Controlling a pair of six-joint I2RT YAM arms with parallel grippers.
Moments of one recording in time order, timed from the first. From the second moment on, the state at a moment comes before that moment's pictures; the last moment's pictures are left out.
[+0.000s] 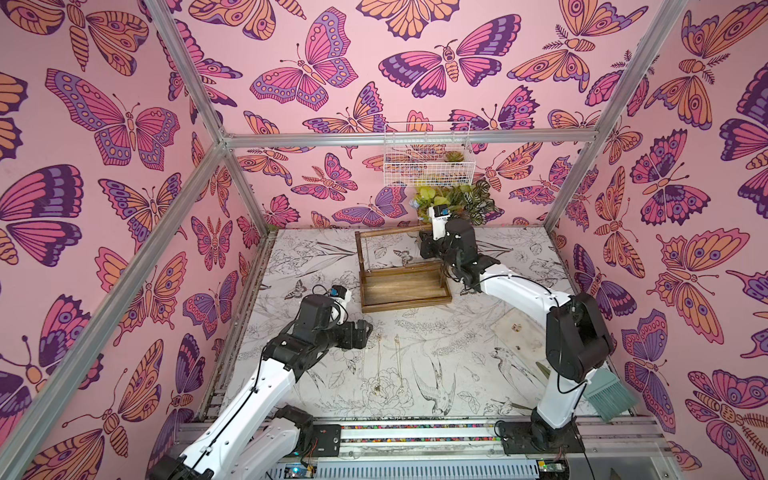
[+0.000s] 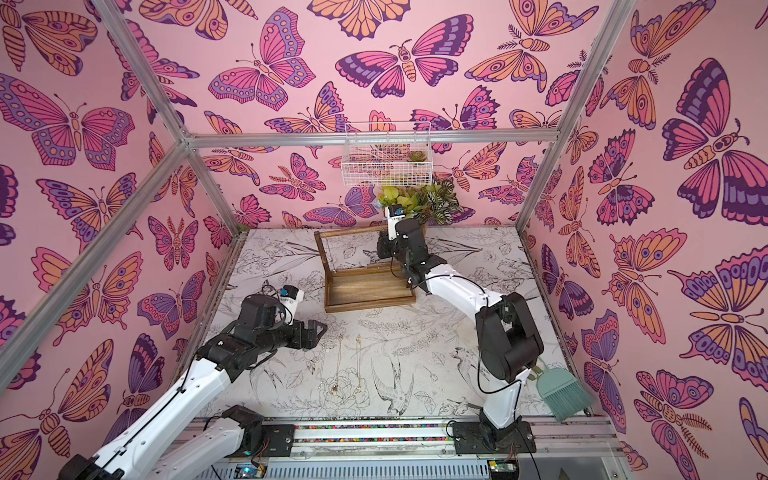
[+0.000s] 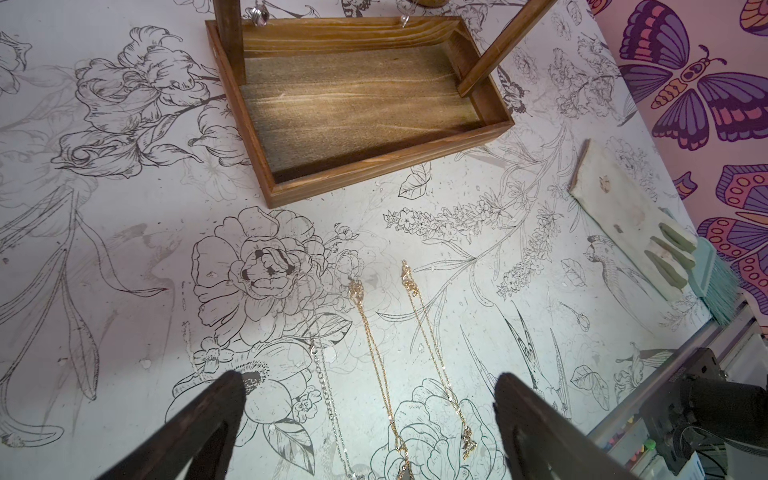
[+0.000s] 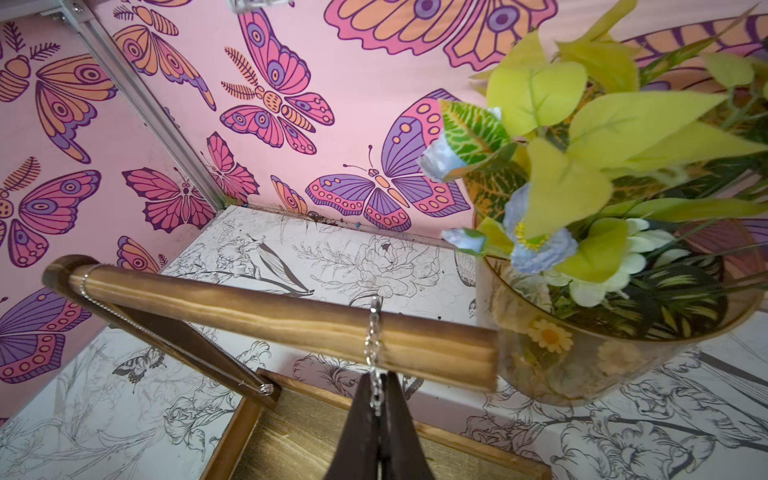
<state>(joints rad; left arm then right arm) -0.37 0.91 0.67 -0.54 0.24 -0.28 0.52 1.82 1.40 0.12 0.02 0.23</state>
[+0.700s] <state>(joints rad) -0.42 0.91 0.68 -0.52 0.24 -0.27 0.43 1.76 1.40 0.07 0.01 0.20</state>
